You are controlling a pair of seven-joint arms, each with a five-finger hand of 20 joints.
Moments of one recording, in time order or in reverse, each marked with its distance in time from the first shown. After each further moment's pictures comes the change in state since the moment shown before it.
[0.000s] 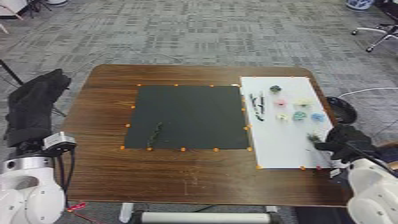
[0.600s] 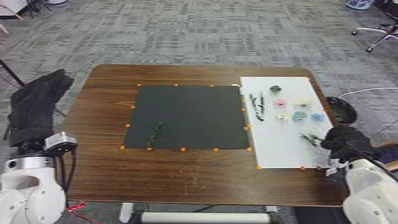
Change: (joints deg) left arm -0.1 0.0 -0.1 0.0 -0.1 -0.5 -0.5; right arm 0.7 0.3 -1.2 0.0 4.1 5.9 1.1
